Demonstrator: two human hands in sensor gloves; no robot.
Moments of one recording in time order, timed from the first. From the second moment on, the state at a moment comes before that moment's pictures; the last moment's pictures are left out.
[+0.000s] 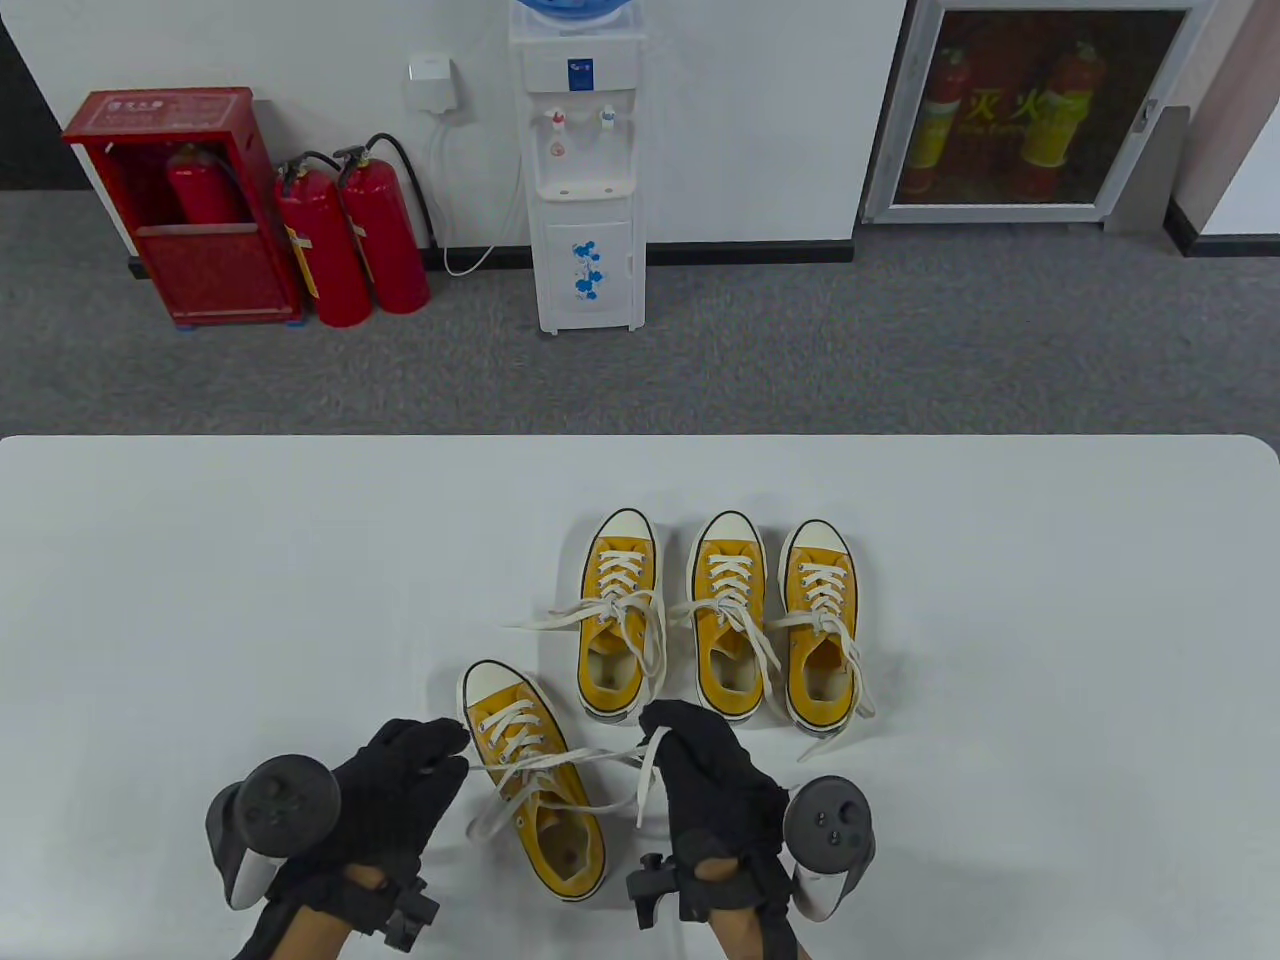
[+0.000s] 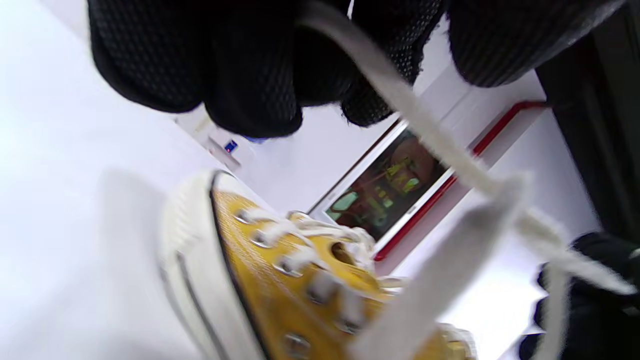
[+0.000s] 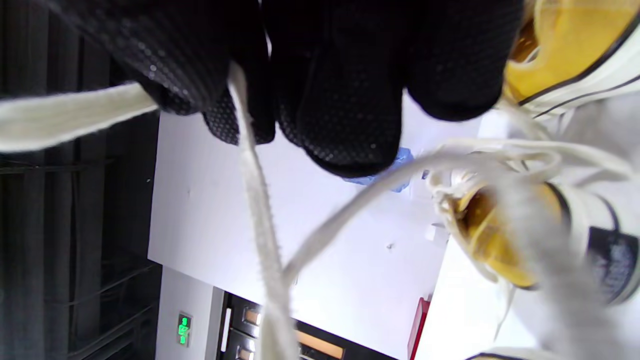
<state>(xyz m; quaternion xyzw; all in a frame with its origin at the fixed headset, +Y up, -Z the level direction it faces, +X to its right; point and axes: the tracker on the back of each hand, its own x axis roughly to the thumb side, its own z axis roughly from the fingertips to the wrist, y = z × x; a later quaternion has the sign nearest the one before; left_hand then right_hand) -0.277 -0.717 -0.253 0.07 -0.11 0.37 0.92 0.082 -0.738 -0.255 0.05 -0.16 0.74 0.65</state>
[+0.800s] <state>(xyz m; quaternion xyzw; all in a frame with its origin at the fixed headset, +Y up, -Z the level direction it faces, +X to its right) -0.338 -0.712 -0.259 0.09 0.03 0.32 0.94 0.134 -0.743 -0.268 -0.09 -0.20 0.79 0.57</state>
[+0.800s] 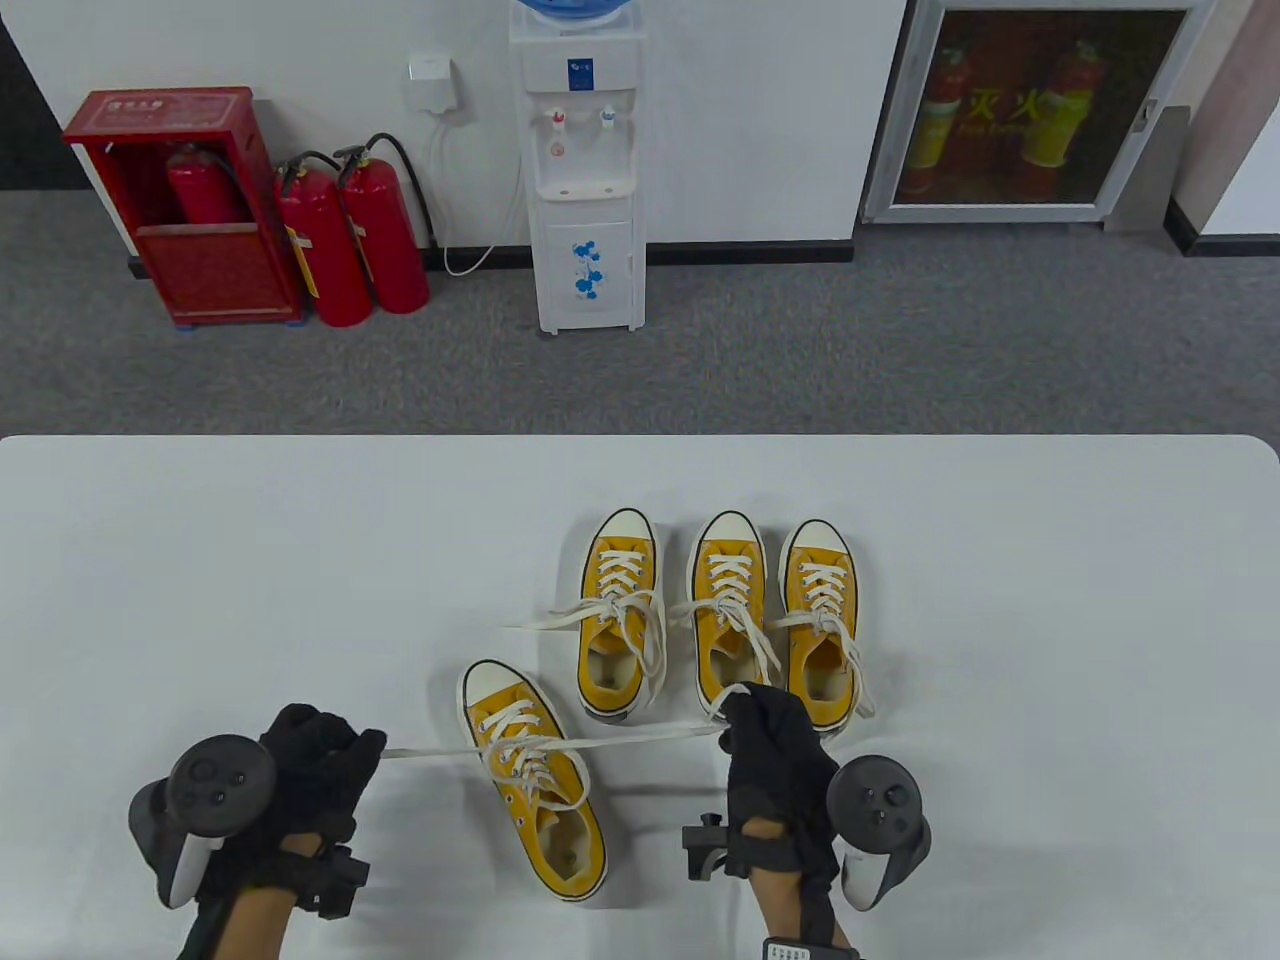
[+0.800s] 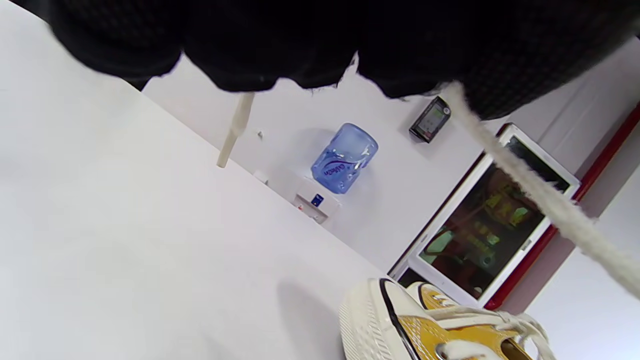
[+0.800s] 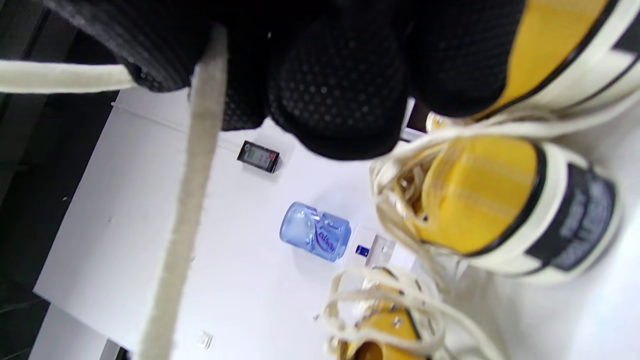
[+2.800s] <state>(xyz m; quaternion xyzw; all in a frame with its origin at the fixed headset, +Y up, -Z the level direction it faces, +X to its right) -0.394 -0.723 -0.250 0.08 0.25 0.26 0.93 0.234 -0.783 -0.260 -0.37 -0.20 0.72 0.56</state>
